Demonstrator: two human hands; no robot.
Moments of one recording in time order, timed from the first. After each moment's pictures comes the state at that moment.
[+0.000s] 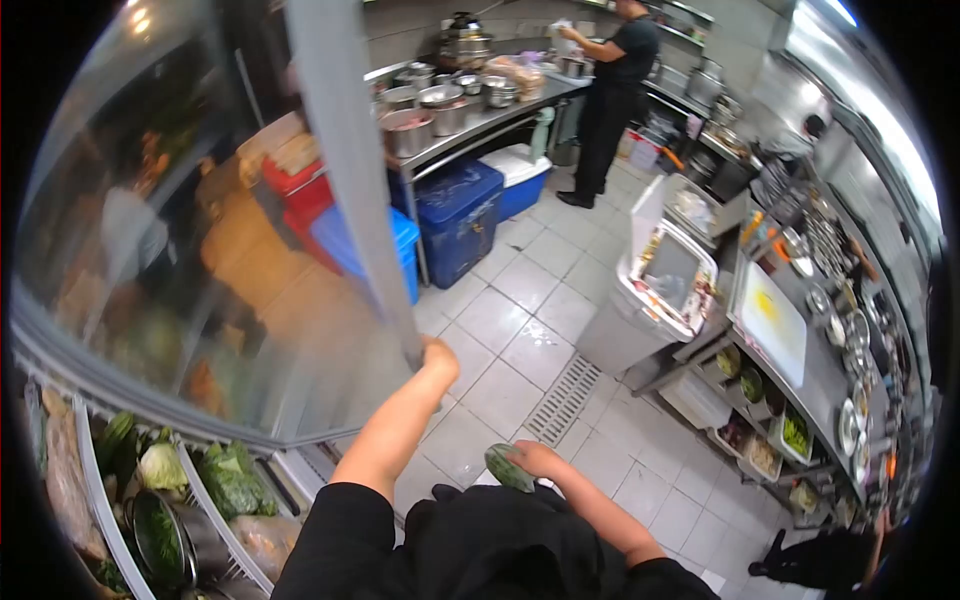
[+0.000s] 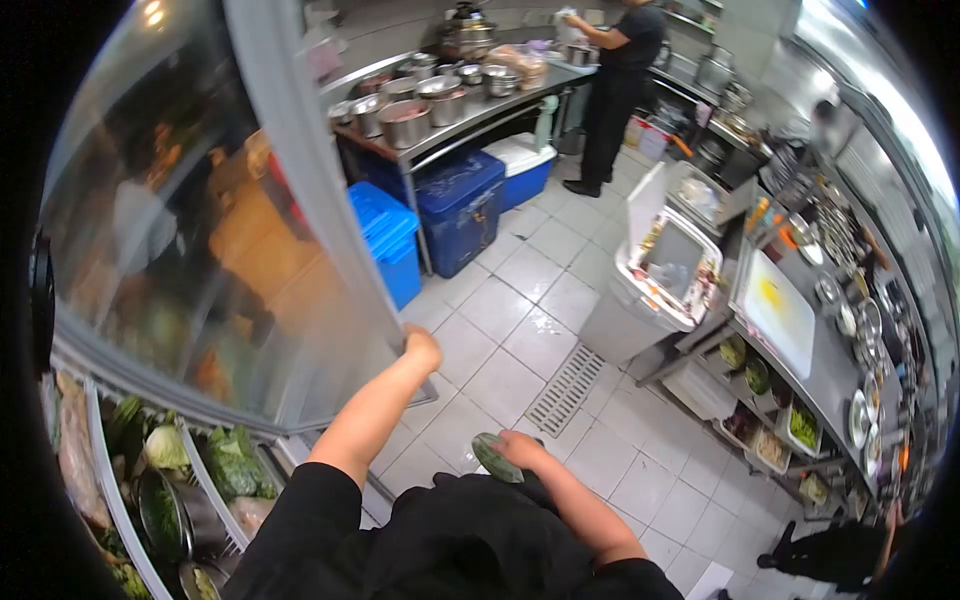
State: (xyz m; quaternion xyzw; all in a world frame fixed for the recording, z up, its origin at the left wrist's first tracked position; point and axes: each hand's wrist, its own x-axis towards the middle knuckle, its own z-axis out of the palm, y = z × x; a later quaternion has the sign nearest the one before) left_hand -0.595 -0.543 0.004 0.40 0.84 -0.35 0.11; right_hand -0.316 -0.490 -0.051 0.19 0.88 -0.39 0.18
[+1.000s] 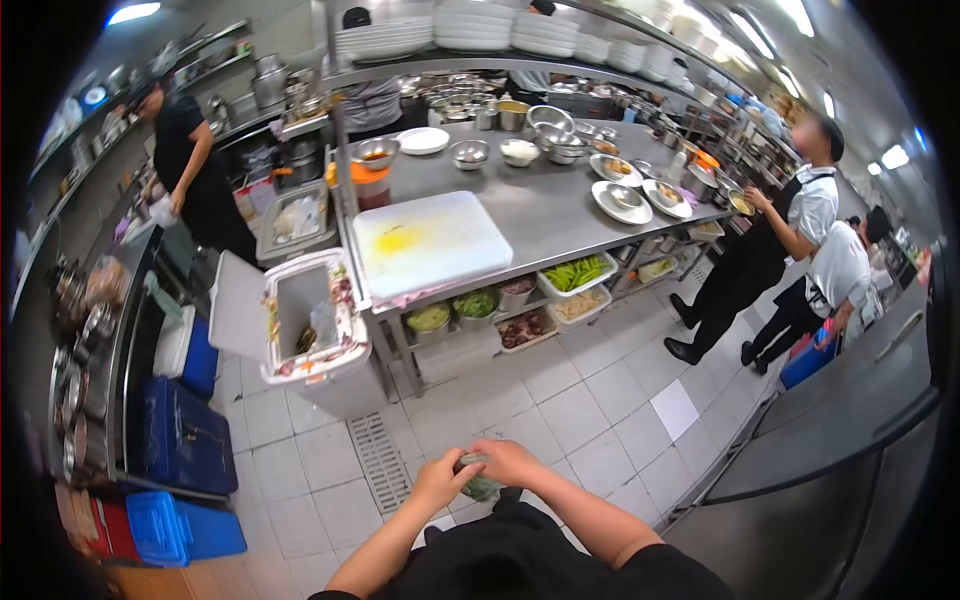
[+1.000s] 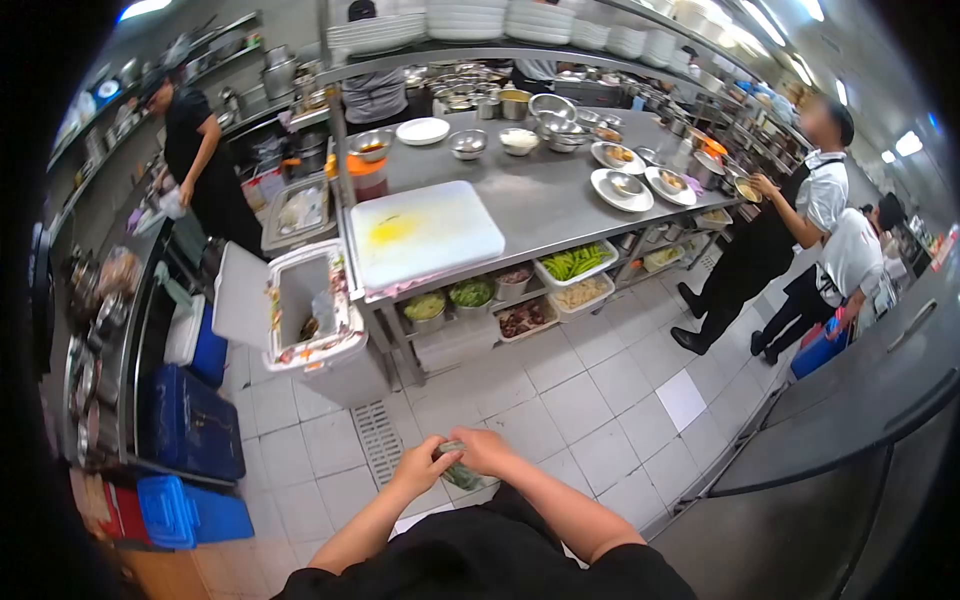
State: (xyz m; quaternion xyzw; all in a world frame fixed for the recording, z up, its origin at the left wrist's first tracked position) left_hand -0.128 -0.280 0.046 0.72 0.49 0.20 0.45; right_hand 0.050 -0.278 0.056 0.54 0.74 -0.36 -0.15
